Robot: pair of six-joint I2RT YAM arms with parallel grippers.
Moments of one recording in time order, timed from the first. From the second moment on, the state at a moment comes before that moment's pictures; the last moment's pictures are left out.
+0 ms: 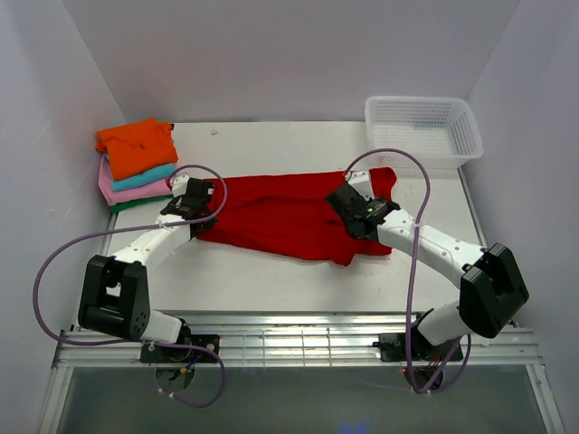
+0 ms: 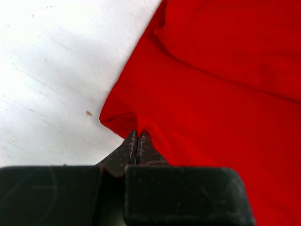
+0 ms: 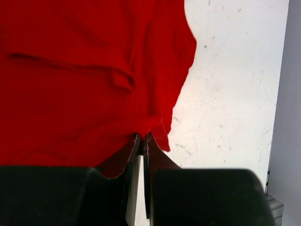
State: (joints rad) left arm -0.26 1.40 0.85 -0.41 -0.41 -0.70; right arm 0.76 1.44 1.07 -0.78 0.71 0.42
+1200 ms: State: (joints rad) left arm -0.13 1.63 1.03 -0.34 -0.28 -0.54; right arm 0.48 1.77 1.38 -0.55 0.65 0.08
